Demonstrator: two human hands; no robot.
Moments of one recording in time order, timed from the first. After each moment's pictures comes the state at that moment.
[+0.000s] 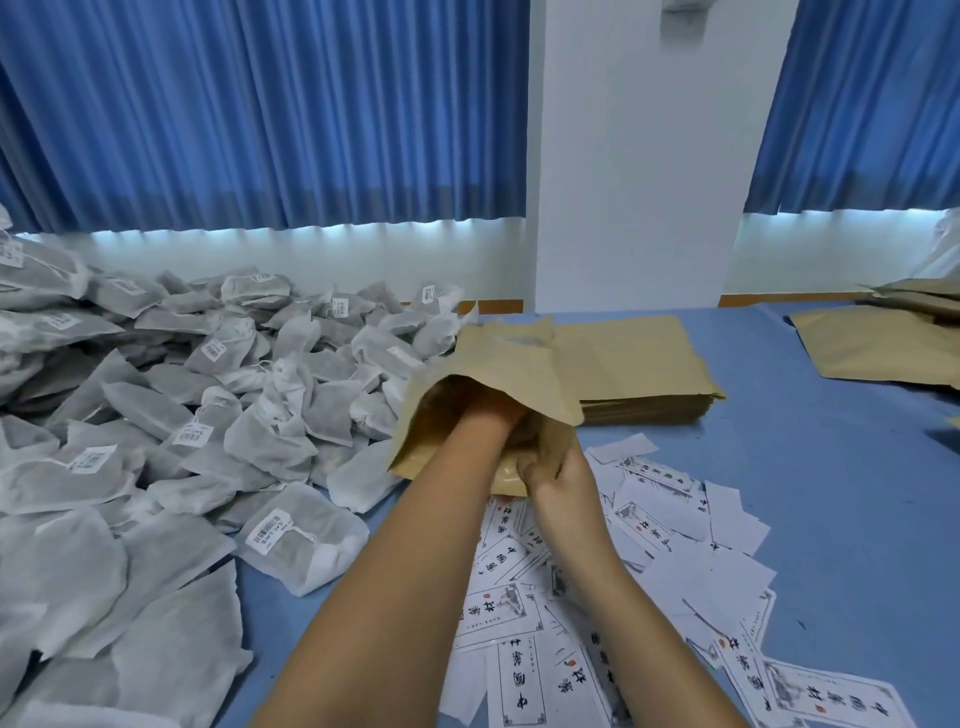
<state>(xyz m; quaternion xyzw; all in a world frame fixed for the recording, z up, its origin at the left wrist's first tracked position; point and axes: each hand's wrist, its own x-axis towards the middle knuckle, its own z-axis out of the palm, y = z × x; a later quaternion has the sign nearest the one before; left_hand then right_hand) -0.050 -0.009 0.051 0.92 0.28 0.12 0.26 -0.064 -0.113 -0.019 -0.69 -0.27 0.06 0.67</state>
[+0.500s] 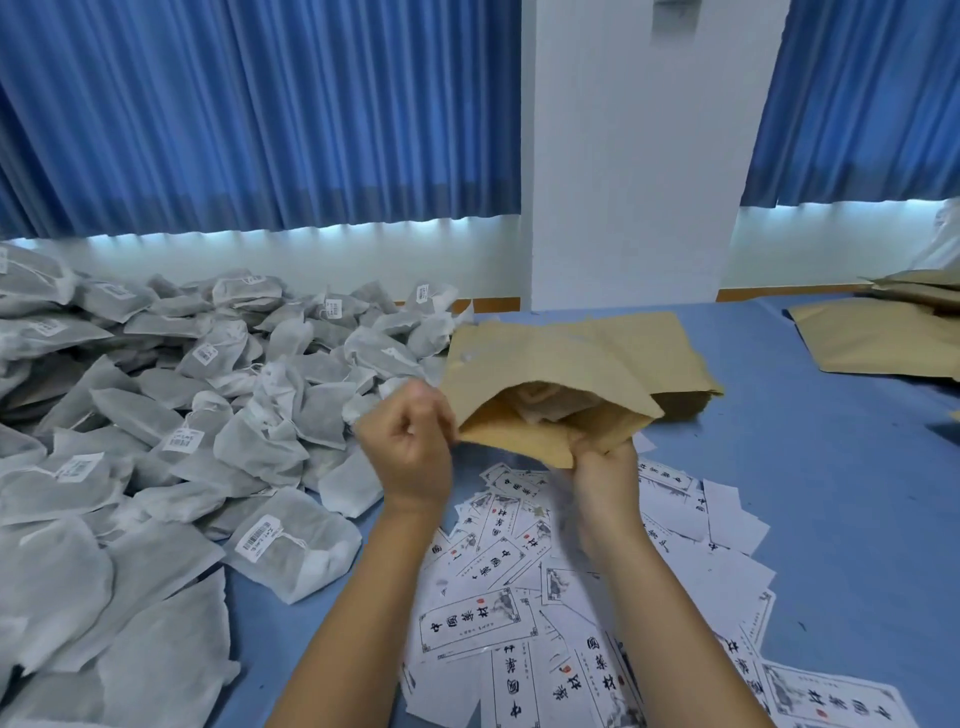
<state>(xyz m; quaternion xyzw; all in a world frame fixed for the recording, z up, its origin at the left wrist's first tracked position) -0.125 -0.007 0.033 0.62 0.02 0.68 0.39 -0.036 -0.119 -0.013 -0.59 -0.10 0.06 0.80</state>
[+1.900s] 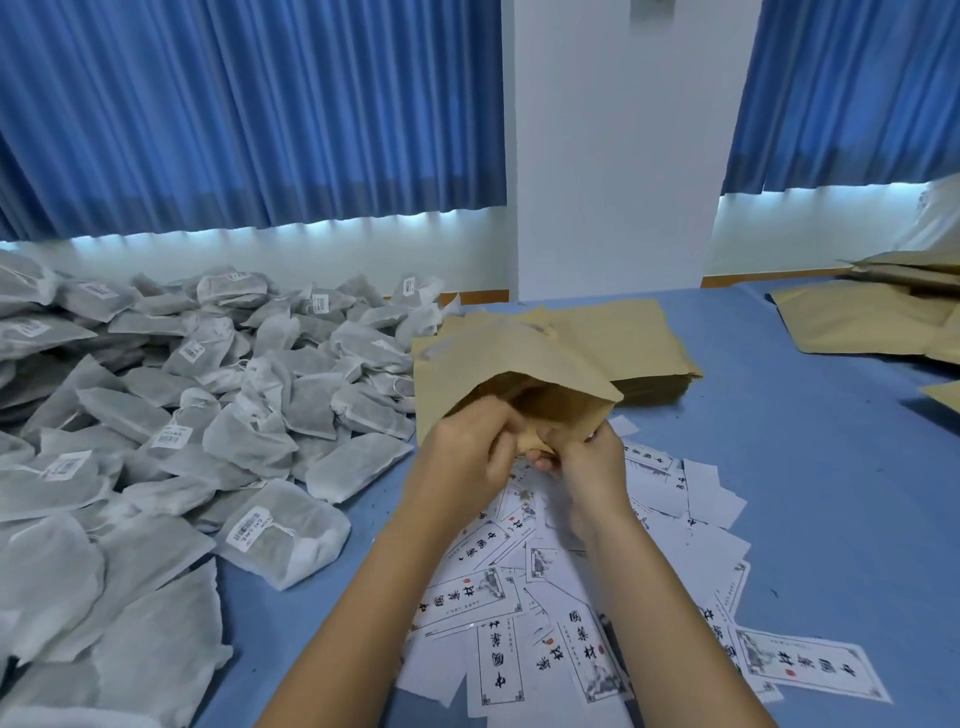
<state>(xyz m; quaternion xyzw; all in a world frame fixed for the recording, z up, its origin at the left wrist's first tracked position) -0.130 -0.041 0.026 0.91 0.02 0.36 0.18 -0.037 -0.130 -0.007 -0.56 -0.08 0.14 0.82</state>
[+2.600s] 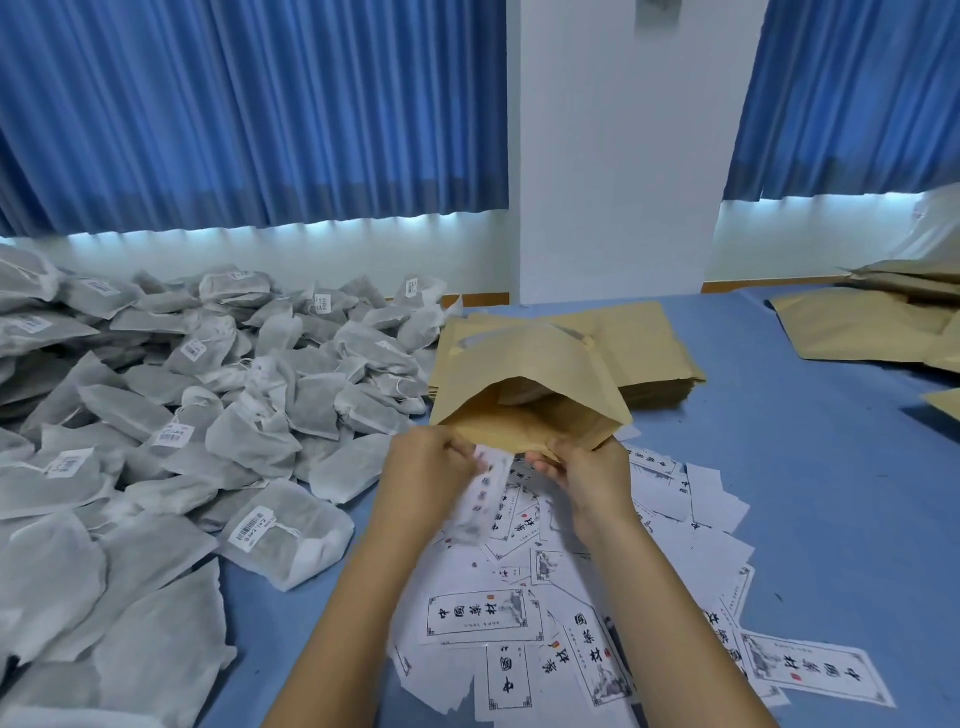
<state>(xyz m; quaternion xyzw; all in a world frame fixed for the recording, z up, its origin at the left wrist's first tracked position) -0.147 -0.019 0.021 0.86 0.28 0.21 0.37 -0.040 -0.131 -0.008 -0.55 -0.04 0.17 0.81</state>
